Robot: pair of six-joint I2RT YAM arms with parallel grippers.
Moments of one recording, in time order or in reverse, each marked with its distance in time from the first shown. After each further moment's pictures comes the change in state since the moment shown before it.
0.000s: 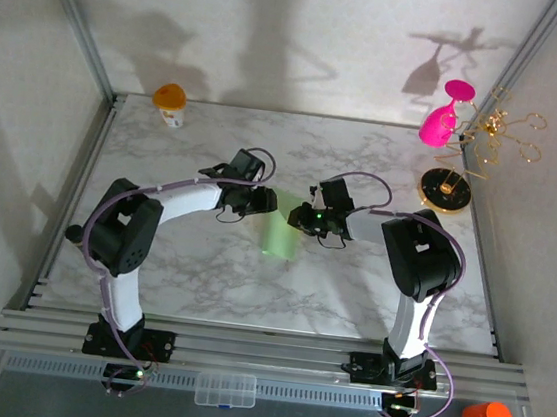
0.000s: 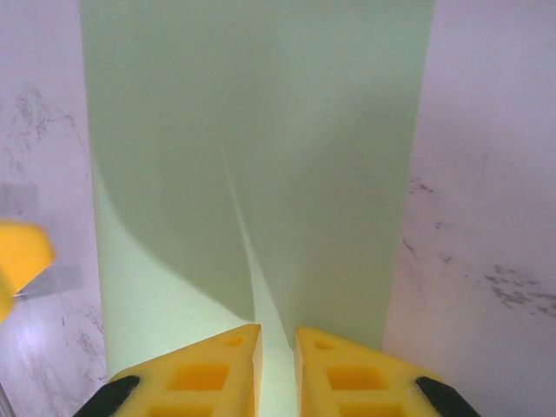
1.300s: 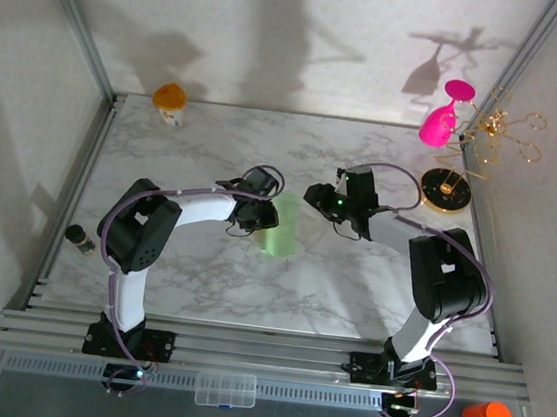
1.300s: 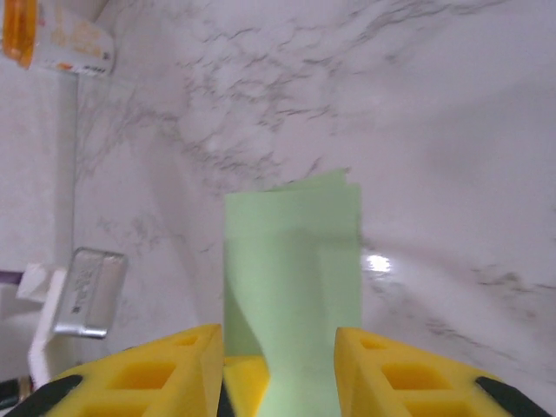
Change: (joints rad) left arm -0.081 0.089 -0.011 -0.006 -0.102 -0.144; right arm -0.106 -0.194 -0.066 0.085 0.051 0.108
